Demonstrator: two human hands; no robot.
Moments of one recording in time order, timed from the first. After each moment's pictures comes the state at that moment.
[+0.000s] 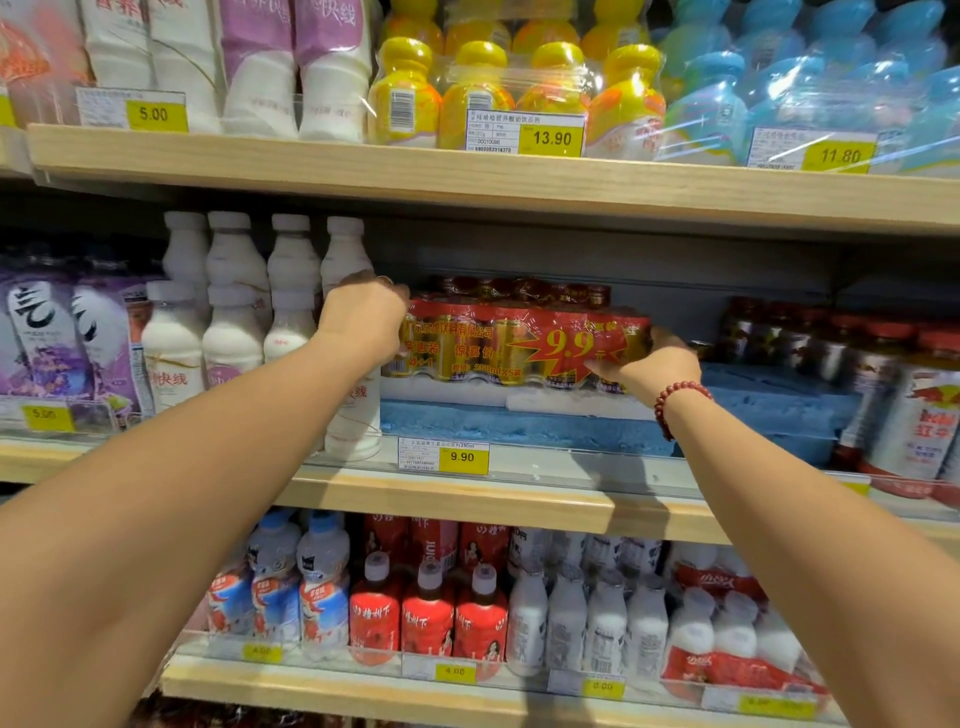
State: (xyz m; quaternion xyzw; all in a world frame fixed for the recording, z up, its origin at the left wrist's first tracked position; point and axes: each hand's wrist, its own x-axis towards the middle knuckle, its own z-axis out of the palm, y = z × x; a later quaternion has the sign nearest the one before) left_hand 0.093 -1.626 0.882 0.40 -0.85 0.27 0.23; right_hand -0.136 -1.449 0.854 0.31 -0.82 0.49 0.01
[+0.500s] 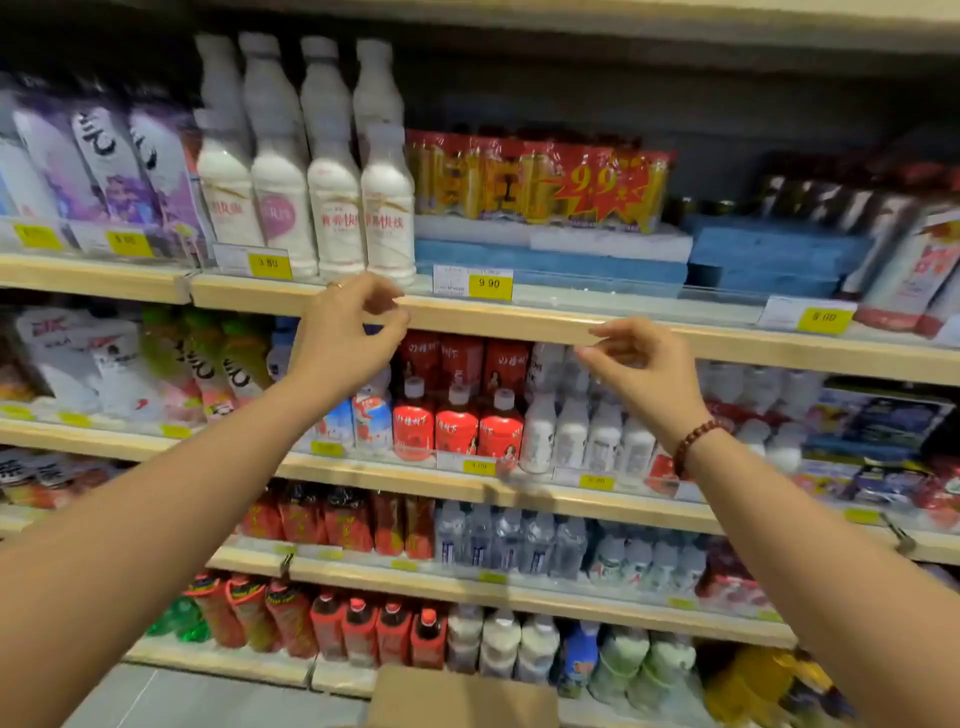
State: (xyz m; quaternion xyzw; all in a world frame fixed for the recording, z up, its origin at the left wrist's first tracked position) left_hand 0.209 -1.520 0.740 0.29 -0.82 -0.14 0.47; right_hand -0.015 -1.338 0.730 0.44 -0.69 0.57 -0.04
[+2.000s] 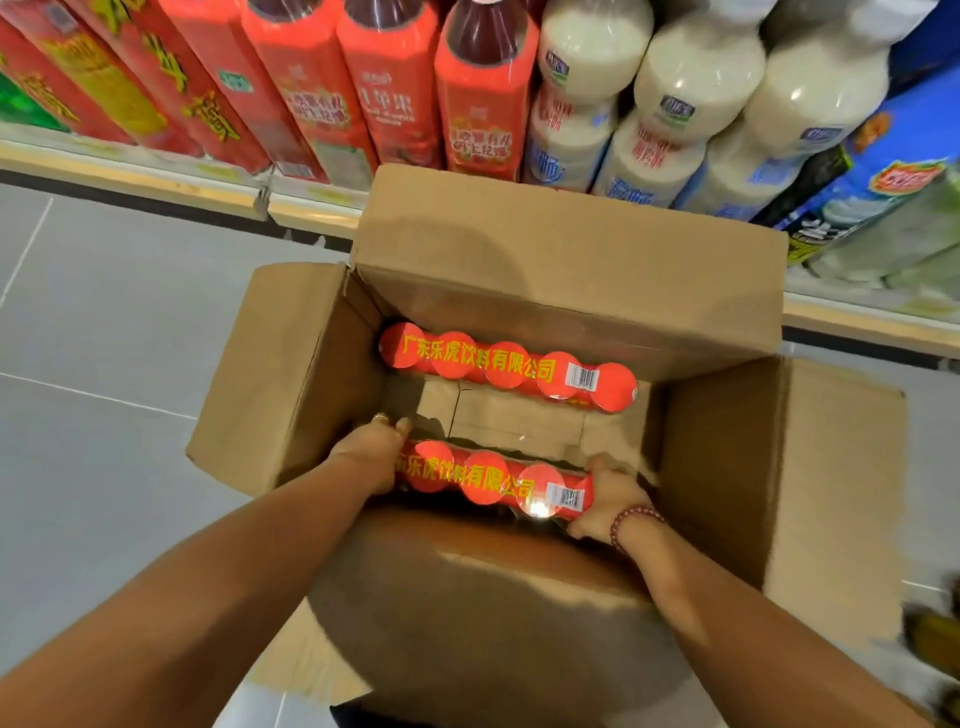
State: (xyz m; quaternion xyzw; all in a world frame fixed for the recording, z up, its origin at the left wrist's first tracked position) left_hand 0.313 -1.412 -0.190 0.42 -0.76 -0.21 -0.44; right_hand 0.101 -1.238 -0.188 0.28 -0.81 -0.07 -0.51
